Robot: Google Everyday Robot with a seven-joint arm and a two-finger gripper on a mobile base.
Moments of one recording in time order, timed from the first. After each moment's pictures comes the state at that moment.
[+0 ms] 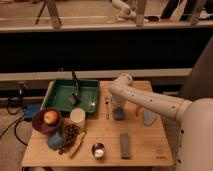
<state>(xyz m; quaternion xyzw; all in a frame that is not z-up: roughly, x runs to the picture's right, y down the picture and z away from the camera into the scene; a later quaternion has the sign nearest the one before) 0.079 0.118 0.897 -0.15 -0.22 -0.76 0.60</state>
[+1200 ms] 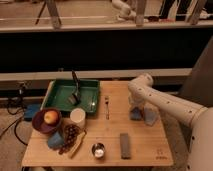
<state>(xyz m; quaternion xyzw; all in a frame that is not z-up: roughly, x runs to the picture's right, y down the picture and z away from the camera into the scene) 0.199 0.133 0.896 -0.21 -0.20 -0.70 0.65</state>
